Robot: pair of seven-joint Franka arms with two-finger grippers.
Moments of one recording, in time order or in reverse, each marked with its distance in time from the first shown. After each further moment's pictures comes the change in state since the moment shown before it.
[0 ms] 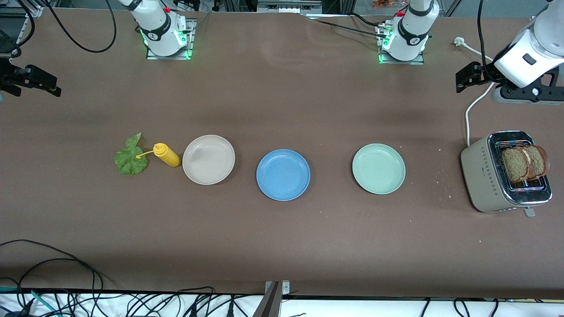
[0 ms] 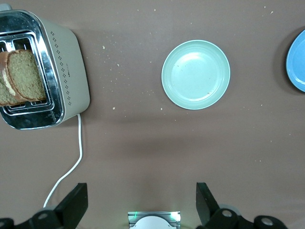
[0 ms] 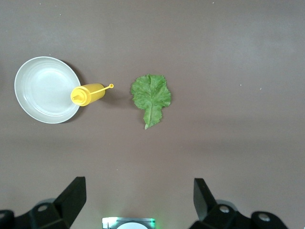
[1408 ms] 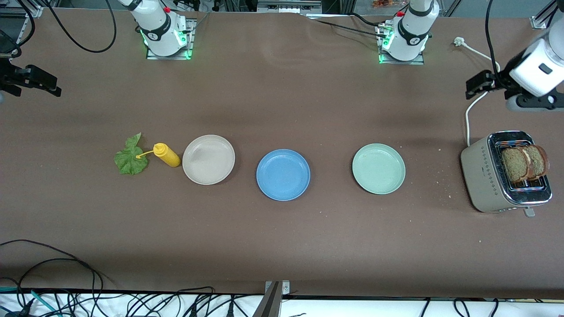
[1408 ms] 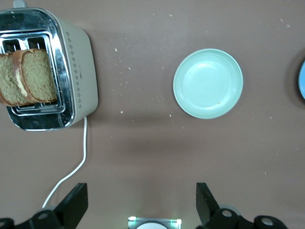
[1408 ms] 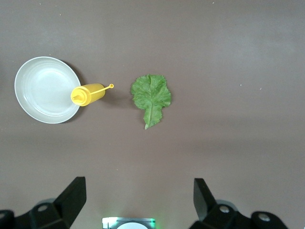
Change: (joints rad) left arm 0.048 0.028 0.014 0.000 0.000 0.033 0.001; right arm 0.000 0.000 0.001 0.000 0.000 0.000 0.001
